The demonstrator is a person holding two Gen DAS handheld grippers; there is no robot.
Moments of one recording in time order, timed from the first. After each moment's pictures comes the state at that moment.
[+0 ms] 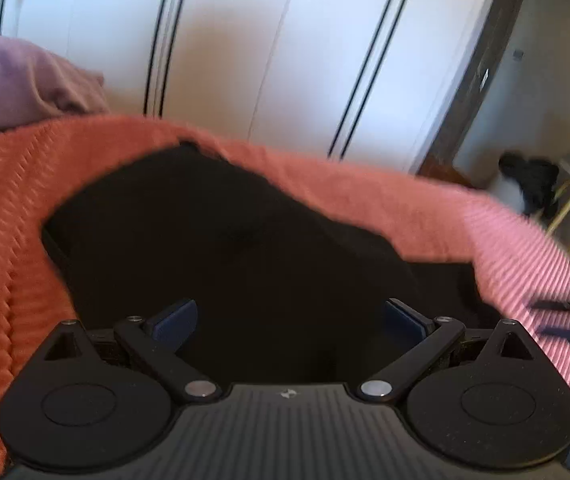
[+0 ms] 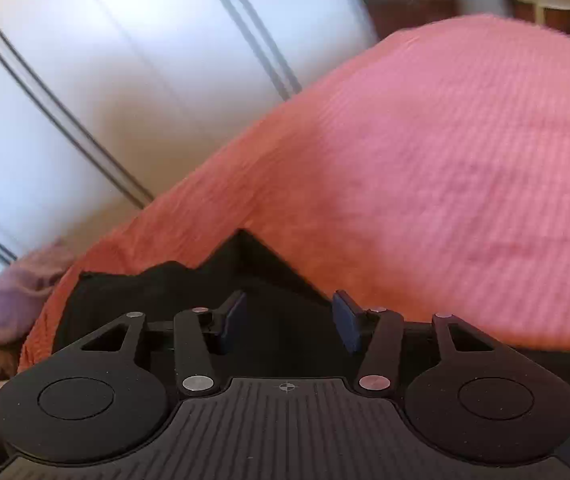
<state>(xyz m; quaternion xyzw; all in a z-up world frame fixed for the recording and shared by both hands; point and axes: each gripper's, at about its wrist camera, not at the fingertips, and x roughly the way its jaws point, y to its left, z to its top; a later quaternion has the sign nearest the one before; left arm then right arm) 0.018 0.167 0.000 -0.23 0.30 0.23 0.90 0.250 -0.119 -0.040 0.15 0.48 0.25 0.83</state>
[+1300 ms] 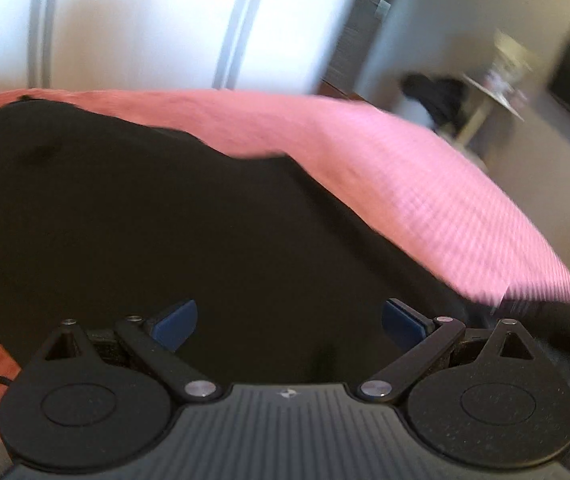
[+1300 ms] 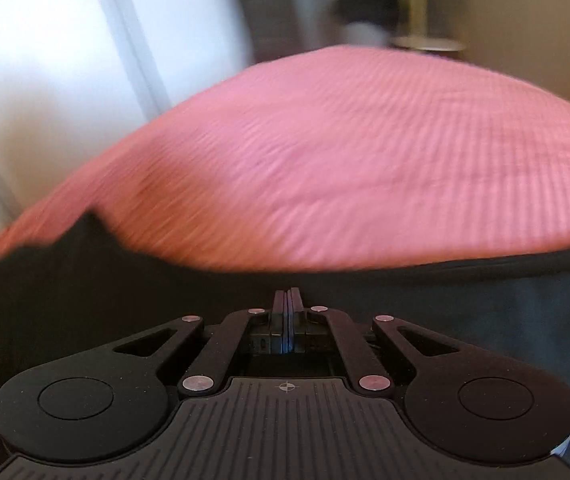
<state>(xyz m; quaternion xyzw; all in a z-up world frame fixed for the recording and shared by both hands) 0.042 0.047 -0.013 -0.18 0.35 0.06 0.92 0.153 -0.239 -0.075 0.15 0.38 0.02 0.91</state>
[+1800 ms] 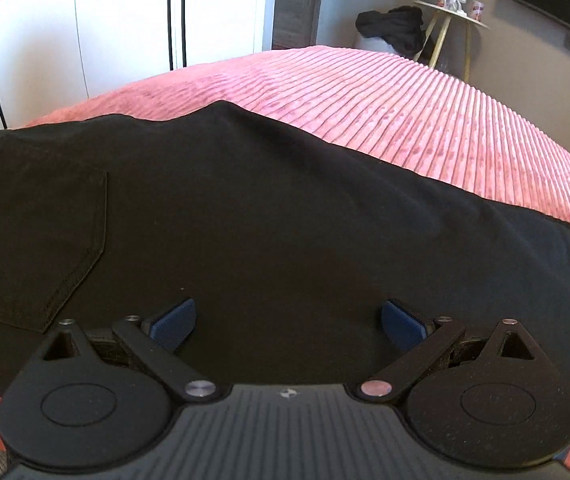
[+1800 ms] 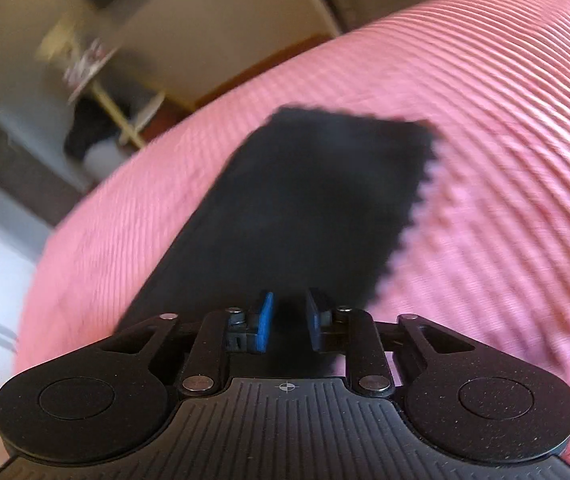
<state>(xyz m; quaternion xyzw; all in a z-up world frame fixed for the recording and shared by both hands) 0.065 0.012 -0.050 -0.06 0.39 0.03 0.92 -0.039 -0.533 -0.106 0.44 0.29 -0.27 0.81</state>
